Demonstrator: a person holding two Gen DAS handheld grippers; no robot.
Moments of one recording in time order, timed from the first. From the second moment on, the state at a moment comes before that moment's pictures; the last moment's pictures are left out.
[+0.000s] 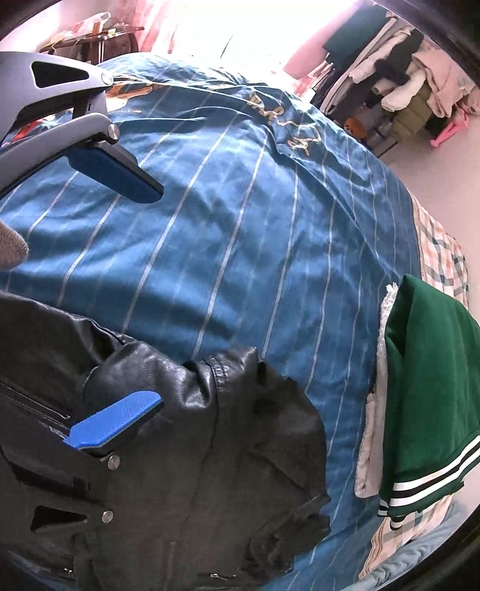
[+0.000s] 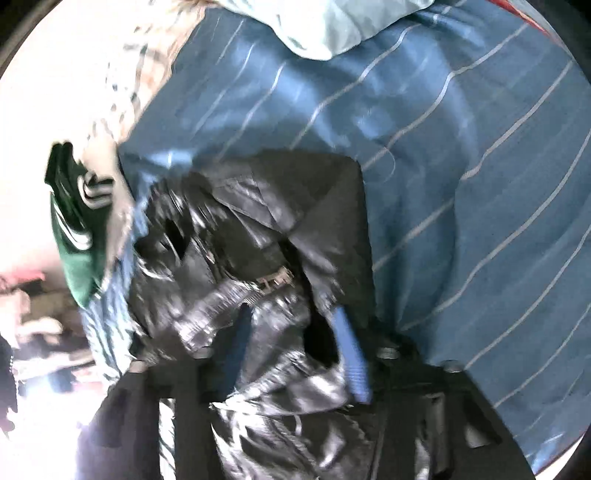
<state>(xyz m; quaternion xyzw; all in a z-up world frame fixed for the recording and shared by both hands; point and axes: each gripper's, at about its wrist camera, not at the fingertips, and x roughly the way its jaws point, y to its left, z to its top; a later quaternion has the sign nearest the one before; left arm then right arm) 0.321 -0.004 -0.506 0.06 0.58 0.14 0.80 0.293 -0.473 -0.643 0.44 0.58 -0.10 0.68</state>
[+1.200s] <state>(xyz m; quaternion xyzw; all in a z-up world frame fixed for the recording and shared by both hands) 0.348 -0.067 -0.517 0.12 0.56 0.10 0.82 0.285 -0.442 -0.644 0.39 0.62 -0.07 0.68</state>
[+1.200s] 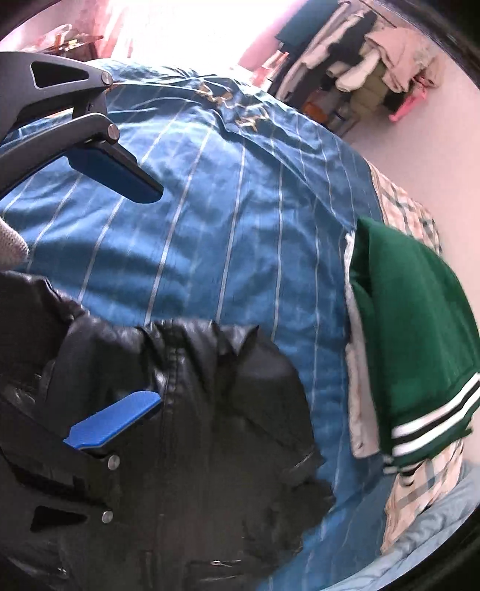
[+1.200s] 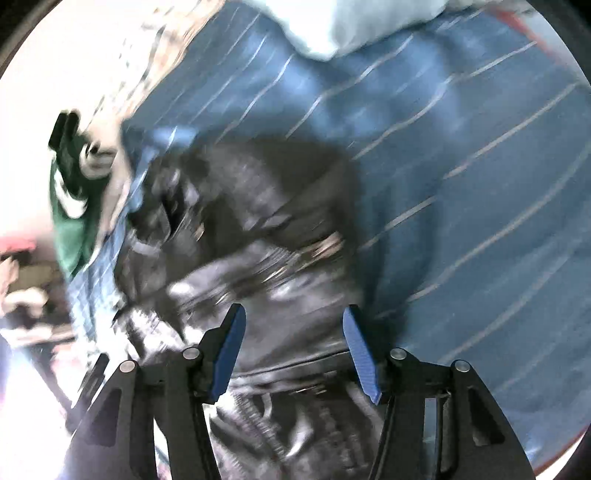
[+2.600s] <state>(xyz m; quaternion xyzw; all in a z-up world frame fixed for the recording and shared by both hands) 0.247 -0.127 -0.532 0.25 0.56 0.23 0.76 0.217 -0.475 -0.666 0.34 0.69 -0.05 0.64</state>
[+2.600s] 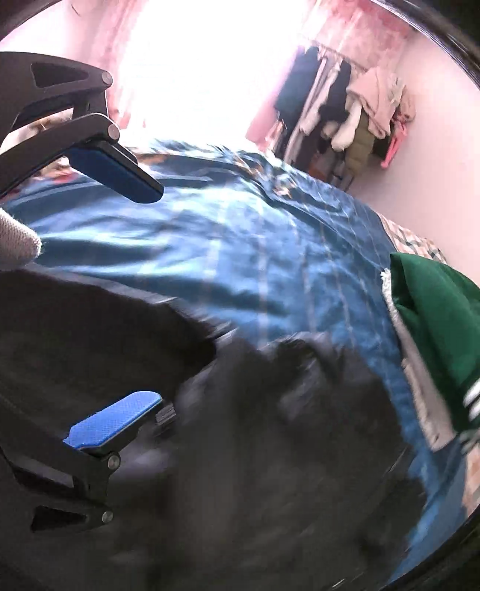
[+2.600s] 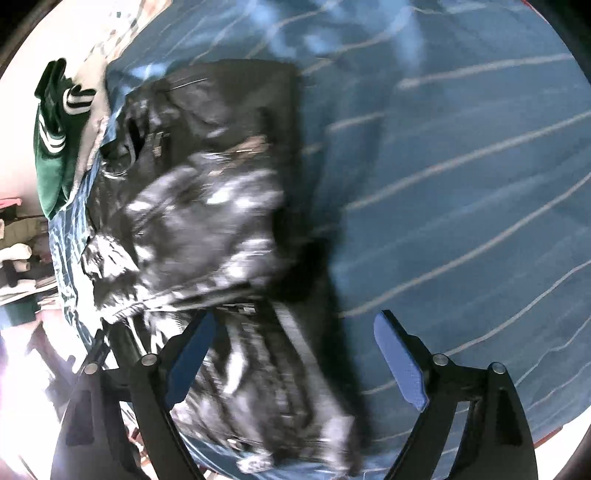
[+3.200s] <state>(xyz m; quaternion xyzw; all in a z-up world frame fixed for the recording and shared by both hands) 0.090 -0.429 -0.591 0.33 0.62 0.13 0.70 0.139 -0.653 -0.683 0.30 0.71 -0.08 0.63</state>
